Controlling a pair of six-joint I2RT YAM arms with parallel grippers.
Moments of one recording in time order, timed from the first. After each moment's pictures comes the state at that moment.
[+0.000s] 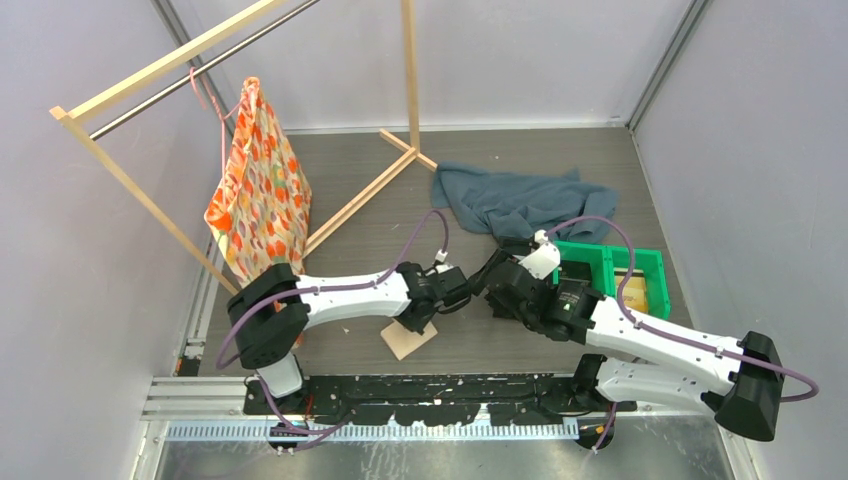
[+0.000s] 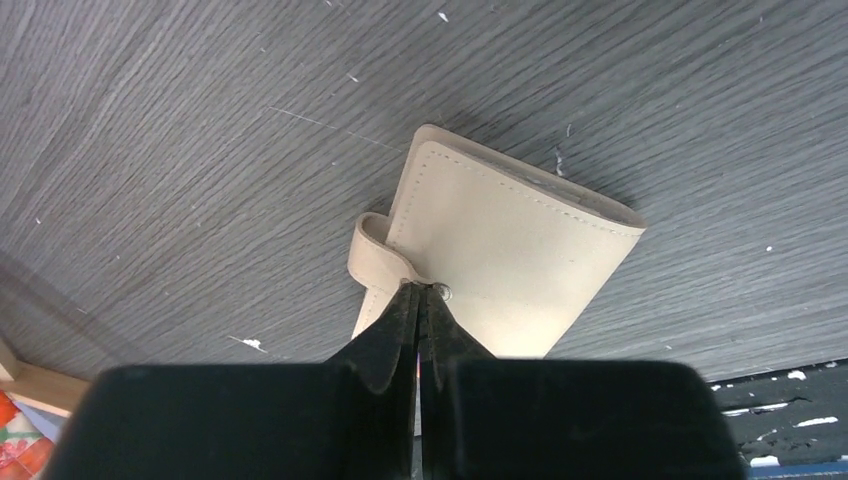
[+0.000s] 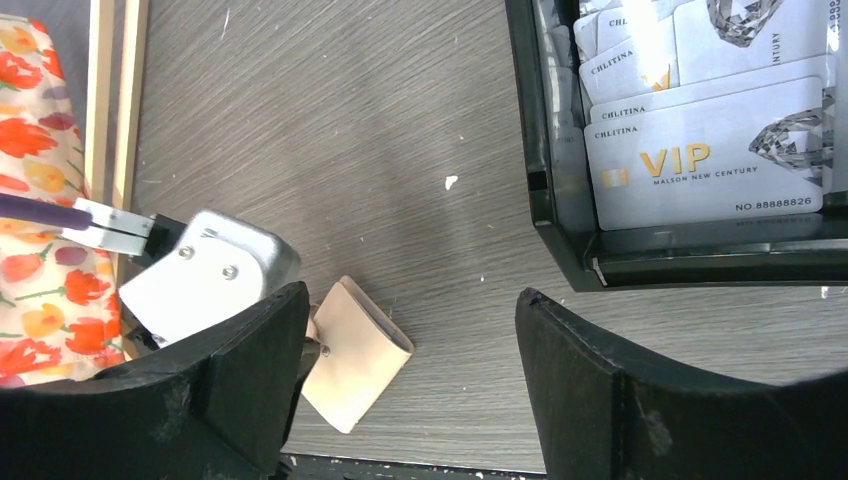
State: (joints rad) left arm -1.14 1.70 1.11 -0.84 -0.35 -0.46; right arm 1.03 0.97 0.72 -0.60 0.55 1.35
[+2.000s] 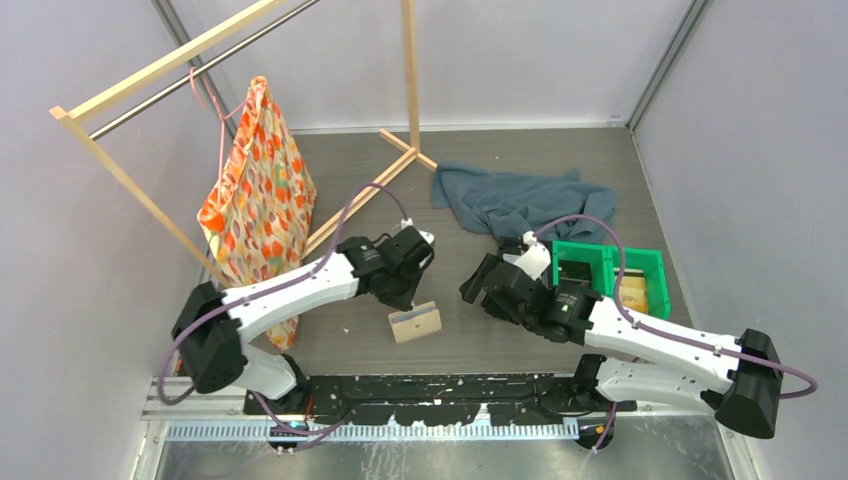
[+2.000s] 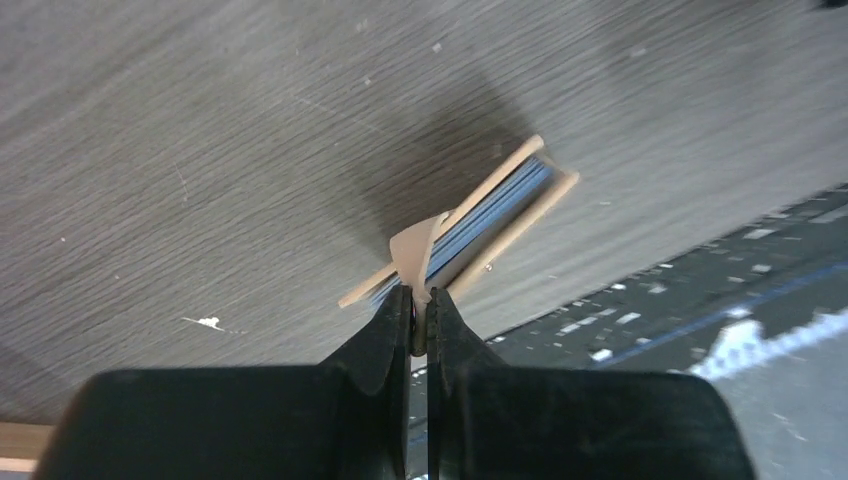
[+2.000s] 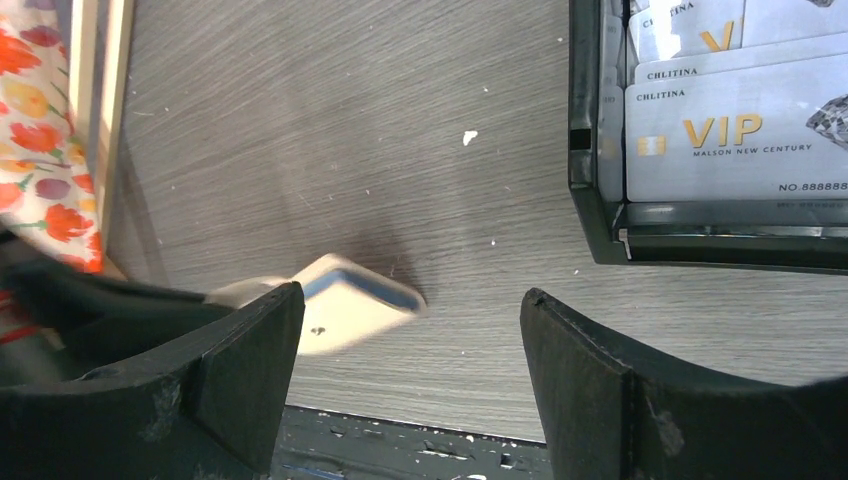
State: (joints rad) left arm -0.94 1.47 1.07 -0.84 -0.08 -0.49; right arm 1.05 0.97 0.71 -0.58 0.47 1.28
